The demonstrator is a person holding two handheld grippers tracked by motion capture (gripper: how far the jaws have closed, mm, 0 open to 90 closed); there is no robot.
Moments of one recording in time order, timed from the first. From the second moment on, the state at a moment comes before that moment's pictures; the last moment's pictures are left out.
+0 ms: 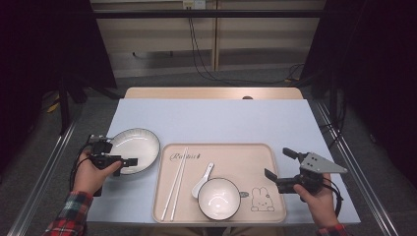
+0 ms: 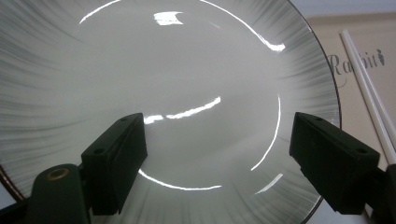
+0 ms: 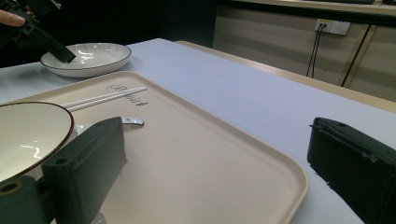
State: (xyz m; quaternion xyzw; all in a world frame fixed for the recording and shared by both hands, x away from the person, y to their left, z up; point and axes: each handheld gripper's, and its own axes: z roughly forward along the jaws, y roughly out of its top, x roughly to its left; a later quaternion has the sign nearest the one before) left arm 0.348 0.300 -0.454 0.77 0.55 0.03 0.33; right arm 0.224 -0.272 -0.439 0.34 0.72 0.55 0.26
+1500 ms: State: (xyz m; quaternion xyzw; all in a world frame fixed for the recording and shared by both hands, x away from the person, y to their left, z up) left arm 0.345 0.344 -0.430 0.73 0.59 0.08 0.35; right arm 0.224 -0.271 -0.440 0.34 0.72 0.54 0.26
